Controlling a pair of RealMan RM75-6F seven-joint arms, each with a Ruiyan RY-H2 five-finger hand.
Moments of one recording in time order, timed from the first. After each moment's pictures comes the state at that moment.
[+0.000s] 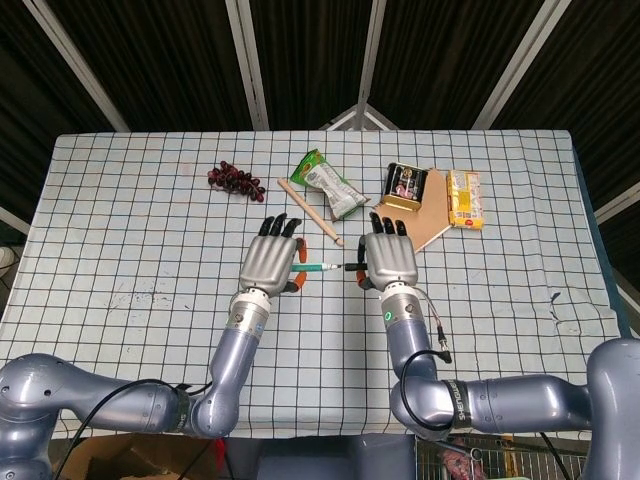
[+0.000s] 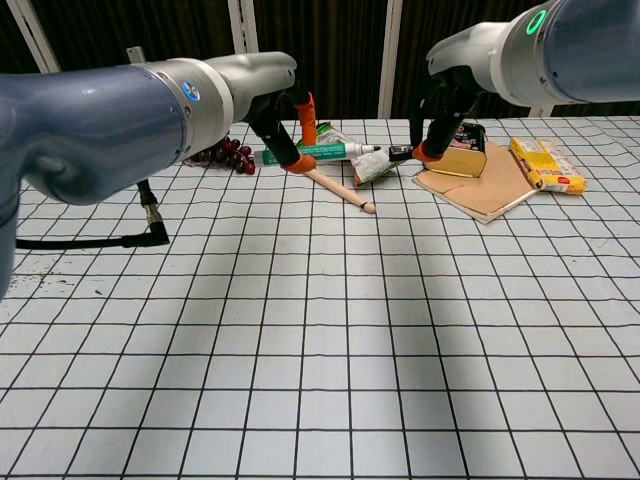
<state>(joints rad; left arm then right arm) -1.11 -1.73 -0.41 -1.74 0.45 1.36 0.85 1.14 -1.45 0.44 -1.93 -0.04 1.40 -0.87</state>
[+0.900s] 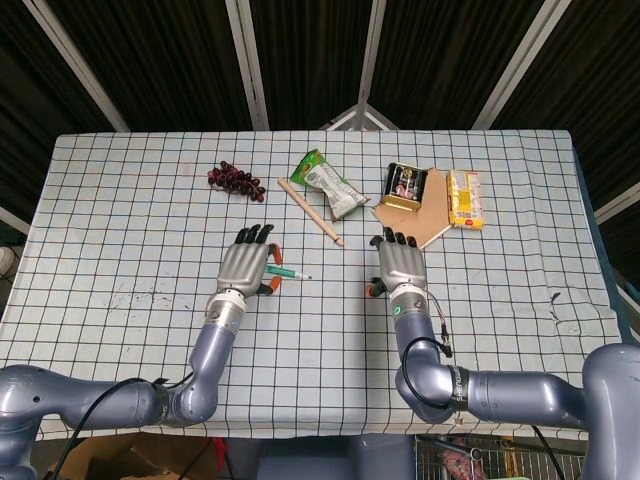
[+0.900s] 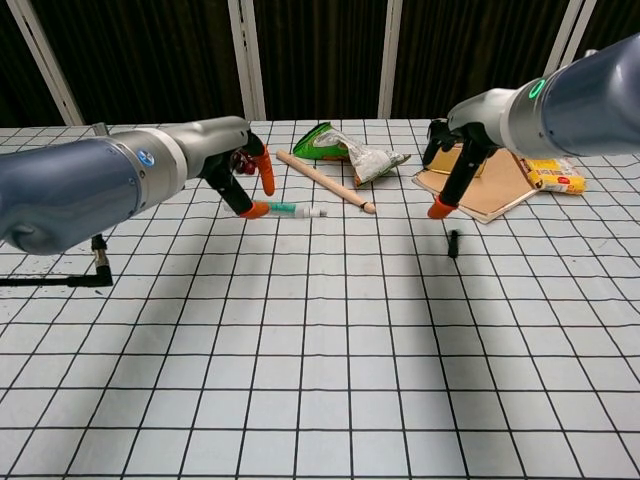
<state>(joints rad) -1.01 -1.71 -0.32 -1.60 0.47 1.18 0.72 1.09 -1.50 0.43 -1.78 0.06 1.25 -0.82</state>
